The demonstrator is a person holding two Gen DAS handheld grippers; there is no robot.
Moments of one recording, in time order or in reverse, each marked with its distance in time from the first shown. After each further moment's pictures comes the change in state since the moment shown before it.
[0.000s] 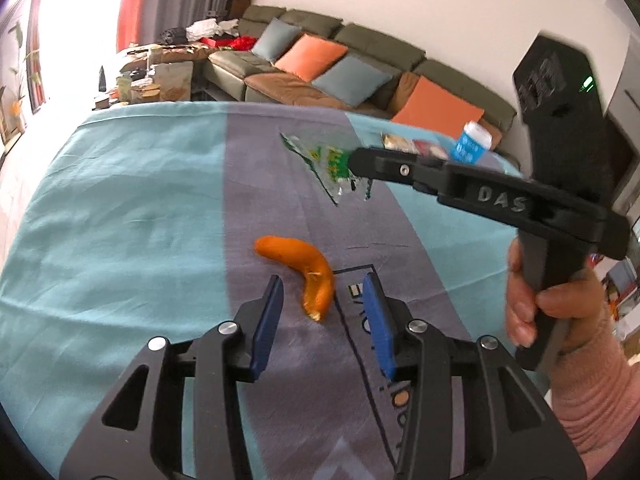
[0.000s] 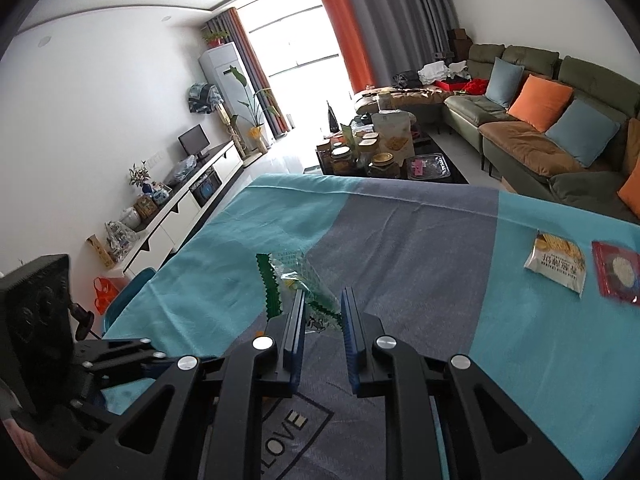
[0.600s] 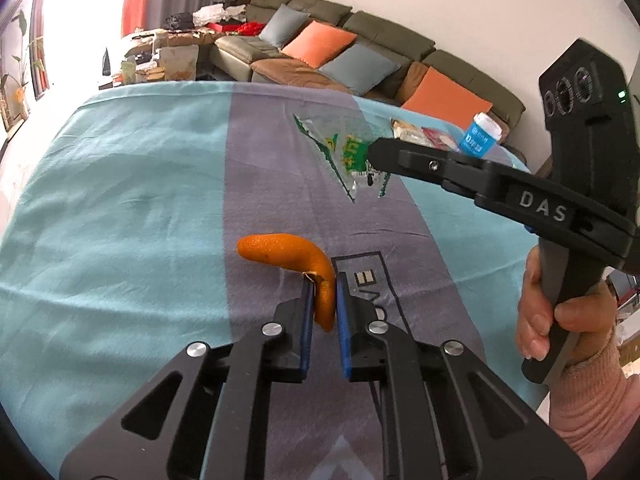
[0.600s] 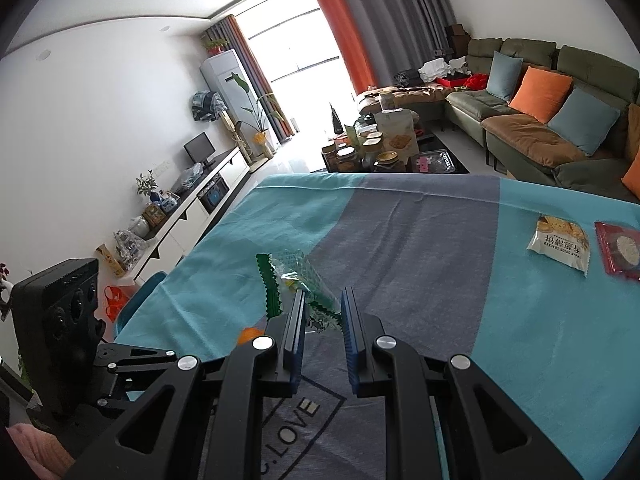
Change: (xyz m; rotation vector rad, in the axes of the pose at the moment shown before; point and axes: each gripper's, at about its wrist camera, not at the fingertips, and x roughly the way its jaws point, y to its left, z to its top) left arm -0.004 0.008 -0.005 -0.042 0.028 -0.005; right arm -0.005 -0.001 -0.009 0.035 -0.014 0.042
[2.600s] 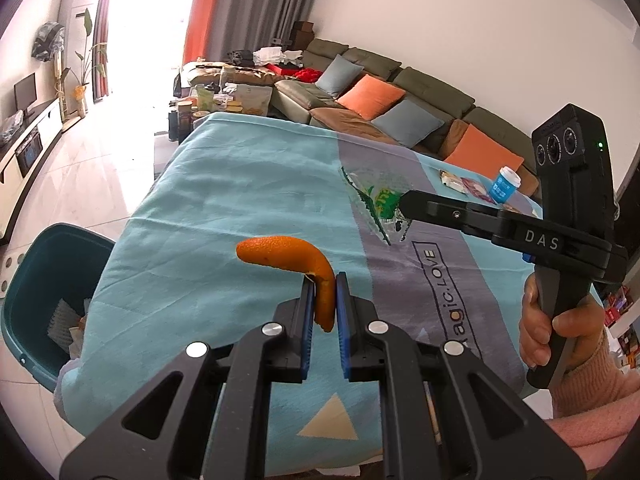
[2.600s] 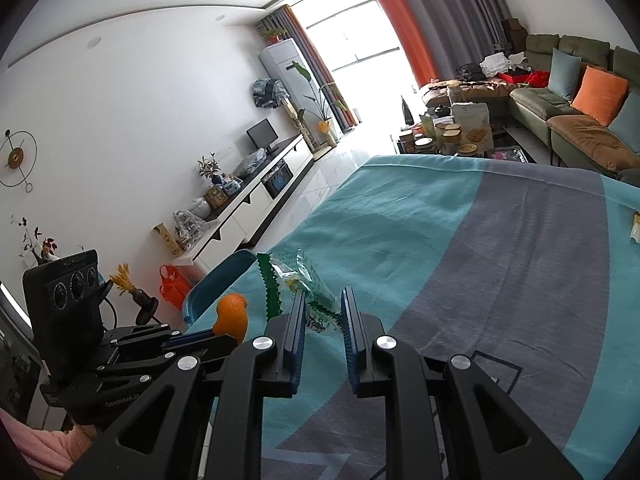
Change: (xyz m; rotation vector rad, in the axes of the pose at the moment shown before) left arm -0.154 0.041 -0.078 -0.108 -0.189 0.155; right arm 0.021 0.092 -0.023 -0.059 0.035 0.214
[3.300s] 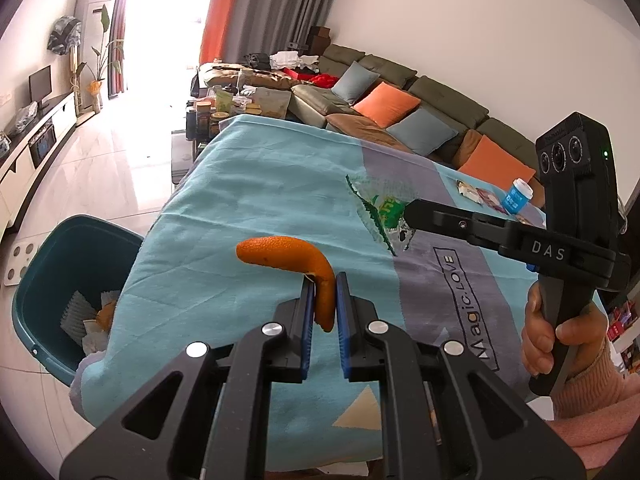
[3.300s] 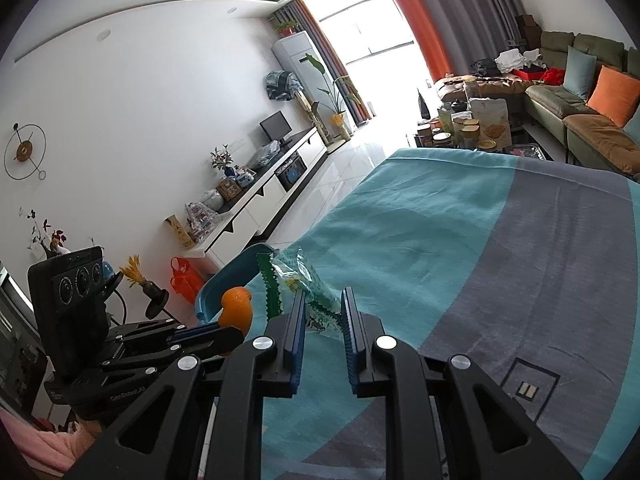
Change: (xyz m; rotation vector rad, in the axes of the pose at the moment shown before) left arm -0.014 0.018 -0.002 -0.040 -0.021 0.038; right arm 0.020 0.013 0.003 -0.020 0.028 0.047
